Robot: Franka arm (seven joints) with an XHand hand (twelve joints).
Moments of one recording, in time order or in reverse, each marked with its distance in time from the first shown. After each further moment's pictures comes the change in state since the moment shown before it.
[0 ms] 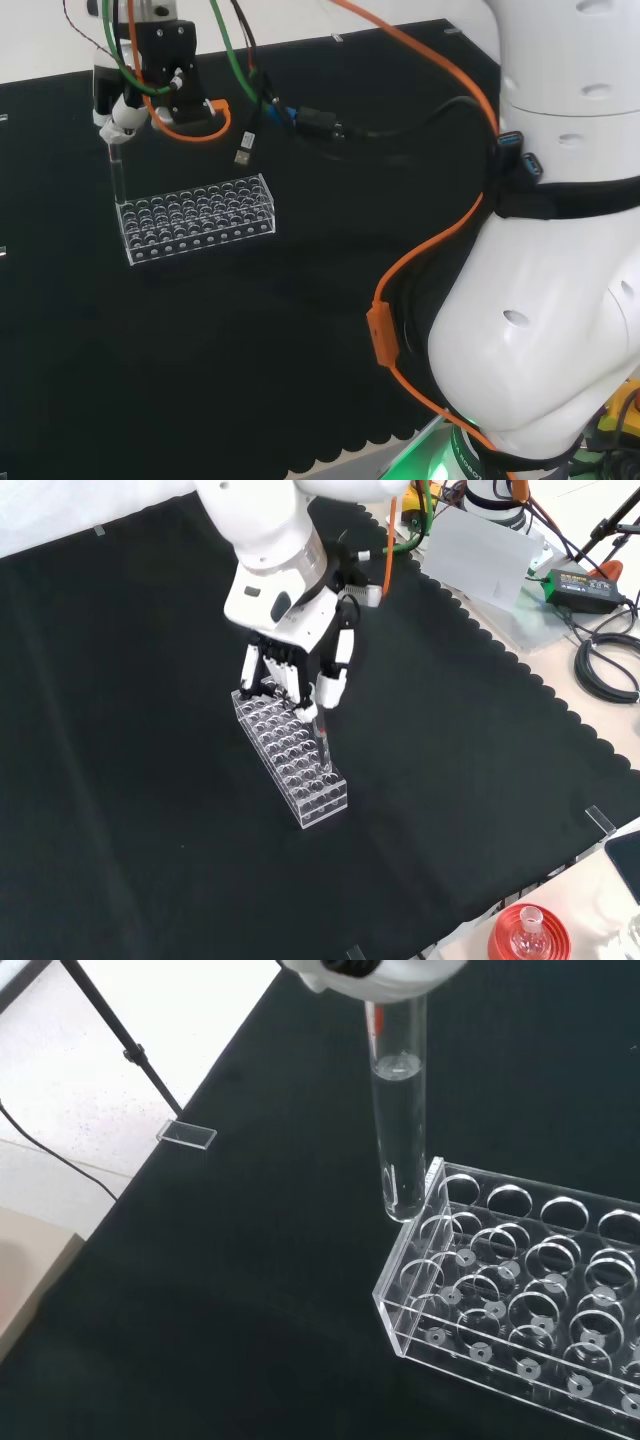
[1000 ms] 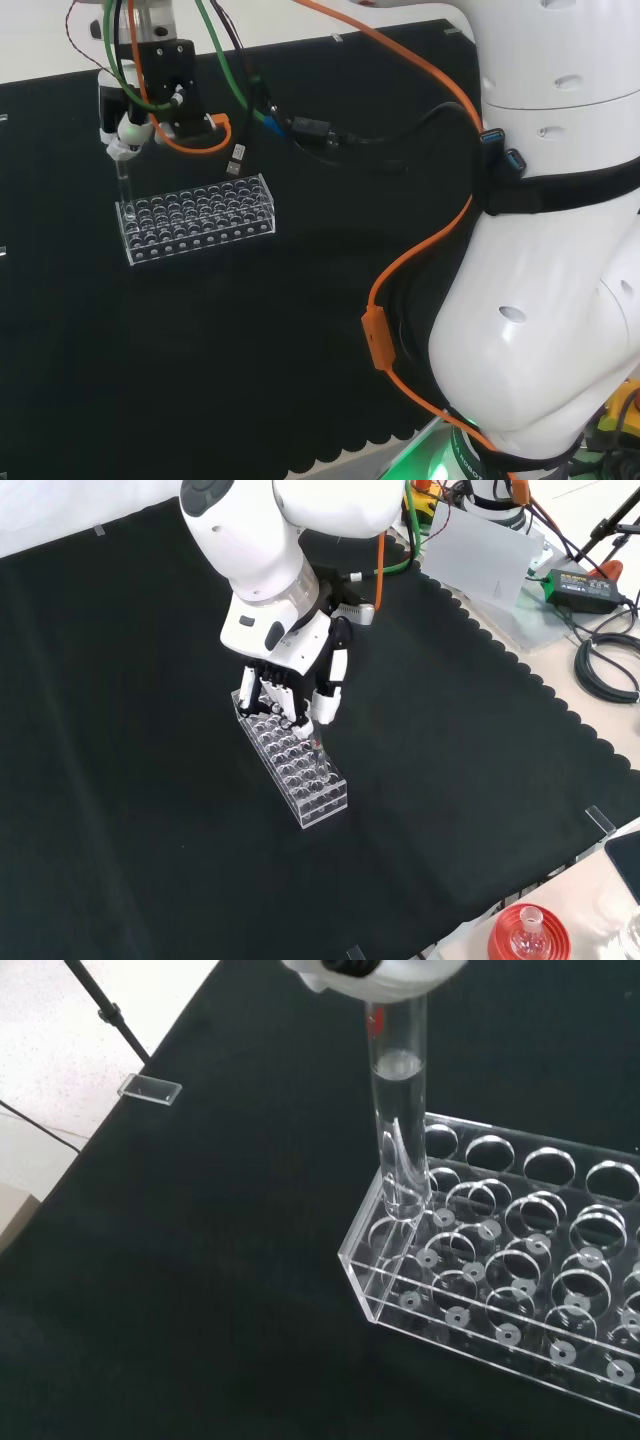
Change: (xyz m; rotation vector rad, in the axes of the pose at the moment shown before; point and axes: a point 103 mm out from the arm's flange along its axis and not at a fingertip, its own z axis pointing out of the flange) arm -0.012 0.010 0.024 0.044 -0.011 0.011
